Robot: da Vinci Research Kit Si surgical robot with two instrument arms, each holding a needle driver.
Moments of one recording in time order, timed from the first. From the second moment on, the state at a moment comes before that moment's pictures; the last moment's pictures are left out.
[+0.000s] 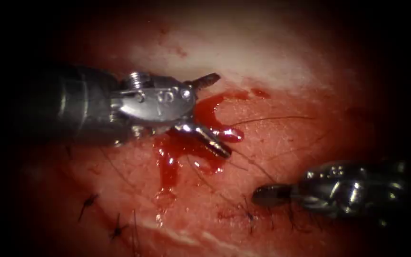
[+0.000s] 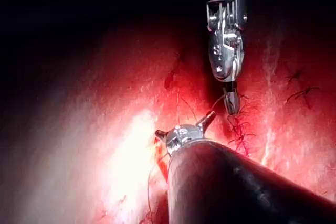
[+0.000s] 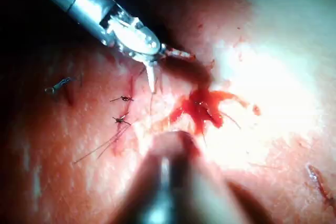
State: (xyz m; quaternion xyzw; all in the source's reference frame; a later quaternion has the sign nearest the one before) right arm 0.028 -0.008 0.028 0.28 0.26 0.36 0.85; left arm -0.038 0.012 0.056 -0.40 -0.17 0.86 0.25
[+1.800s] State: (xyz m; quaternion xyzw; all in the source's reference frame) right arm 0.026 -0.010 0.016 0.17 0.43 0.25 0.85; left arm -0.049 0.012 0.065 -0.40 -0.16 0.86 0.26
